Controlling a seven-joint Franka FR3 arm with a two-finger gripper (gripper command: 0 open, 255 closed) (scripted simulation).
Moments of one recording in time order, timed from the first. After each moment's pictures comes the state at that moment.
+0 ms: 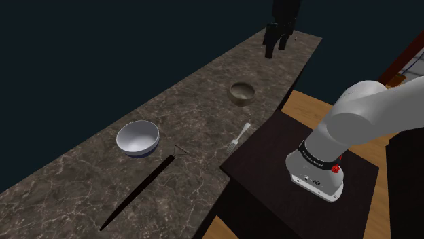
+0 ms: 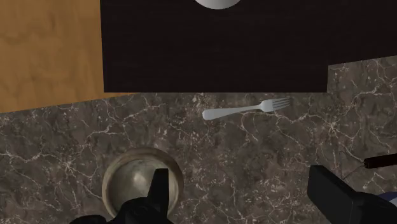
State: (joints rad) arm -0.02 -0.74 -0.02 -2.45 -0.04 1.59 -0.04
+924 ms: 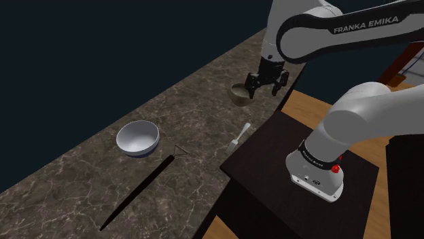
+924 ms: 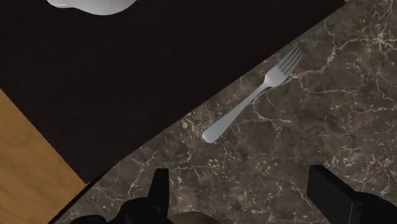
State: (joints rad) arm -0.12 -0.87 0.23 -2.91 0.14 2.00 0.59
